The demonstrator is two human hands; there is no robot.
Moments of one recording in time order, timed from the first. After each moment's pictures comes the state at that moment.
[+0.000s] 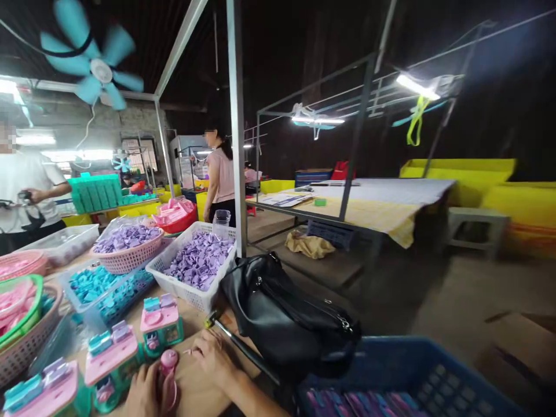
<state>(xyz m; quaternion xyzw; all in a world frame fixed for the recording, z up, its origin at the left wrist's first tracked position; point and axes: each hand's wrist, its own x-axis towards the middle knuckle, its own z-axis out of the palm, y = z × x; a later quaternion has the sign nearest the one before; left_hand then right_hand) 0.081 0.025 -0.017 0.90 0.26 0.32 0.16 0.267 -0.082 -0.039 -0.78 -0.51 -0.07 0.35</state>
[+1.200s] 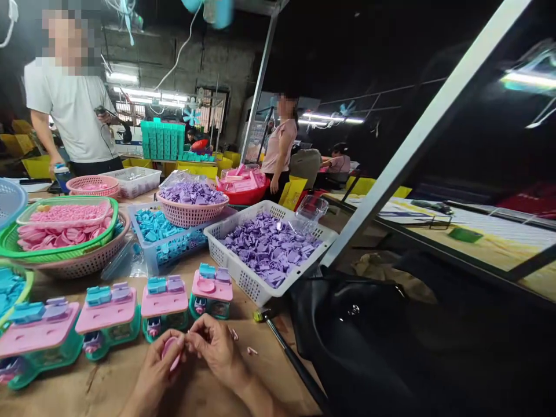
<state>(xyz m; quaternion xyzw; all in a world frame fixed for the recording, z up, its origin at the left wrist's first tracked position) 0.044 -0.006 0.026 0.51 0.38 0.26 0.73 0.194 -0.056 0.020 -0.56 -0.49 0.37 0.55</state>
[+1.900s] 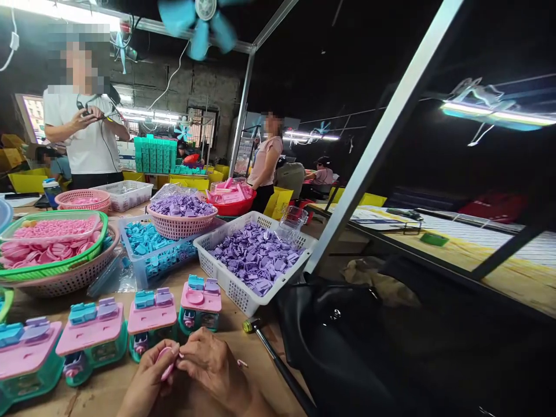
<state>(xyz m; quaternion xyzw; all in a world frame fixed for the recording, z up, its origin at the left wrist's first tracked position) 0.059 0.004 0.017 0.46 0.34 0.28 0.77 0.214 -0.072 0.025 -0.52 -0.72 0.01 0.47</state>
